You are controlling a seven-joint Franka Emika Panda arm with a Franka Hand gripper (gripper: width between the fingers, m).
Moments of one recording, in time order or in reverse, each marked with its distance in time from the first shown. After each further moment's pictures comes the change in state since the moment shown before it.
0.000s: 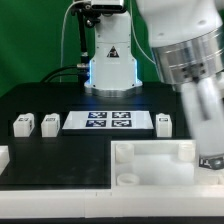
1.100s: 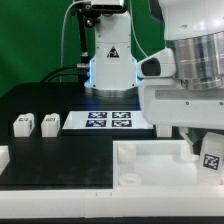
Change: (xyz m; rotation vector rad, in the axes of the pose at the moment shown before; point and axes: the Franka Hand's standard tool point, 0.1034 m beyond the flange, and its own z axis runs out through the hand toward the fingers) arm 0.004 -0.005 0.005 0.015 0.078 -0.712
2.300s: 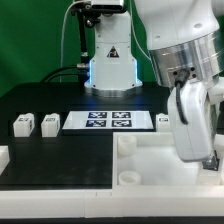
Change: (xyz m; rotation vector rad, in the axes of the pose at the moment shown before) arm 0.001 0.003 0.002 0.033 -0.097 1.097
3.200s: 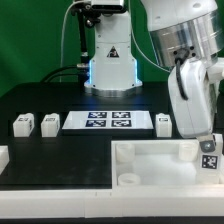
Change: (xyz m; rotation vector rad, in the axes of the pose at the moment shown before) arm -0.002 0.024 -0.020 -0.010 -0.010 -0.018
